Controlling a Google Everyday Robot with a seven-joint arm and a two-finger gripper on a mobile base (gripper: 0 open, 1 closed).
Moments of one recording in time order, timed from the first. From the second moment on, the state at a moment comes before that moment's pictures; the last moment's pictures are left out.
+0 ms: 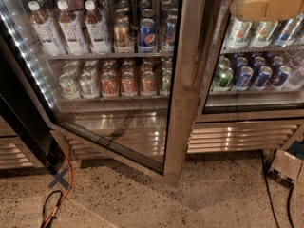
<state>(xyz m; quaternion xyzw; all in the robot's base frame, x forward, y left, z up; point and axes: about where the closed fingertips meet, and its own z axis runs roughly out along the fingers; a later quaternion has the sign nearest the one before) 0.522 -0.185 1.129 -0.34 0.65 0.13 0.67</state>
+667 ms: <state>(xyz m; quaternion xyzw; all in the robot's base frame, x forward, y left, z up) 0.541 -0.172 1.111 -0.35 0.66 0.16 0.65</state>
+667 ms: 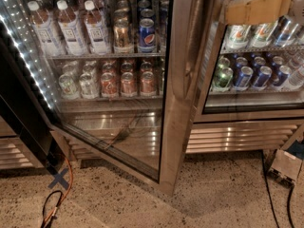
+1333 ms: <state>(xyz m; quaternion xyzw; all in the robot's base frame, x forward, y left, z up) 0.557 -0.159 1.093 -0.35 0.66 0.18 0.64</state>
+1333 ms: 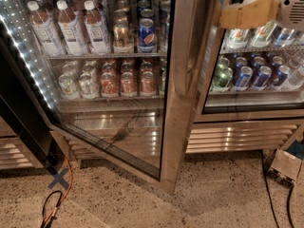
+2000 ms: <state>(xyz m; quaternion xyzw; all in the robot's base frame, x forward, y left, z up) 0.535 -0.193 1.111 -0.34 0.66 0.16 0.65</state>
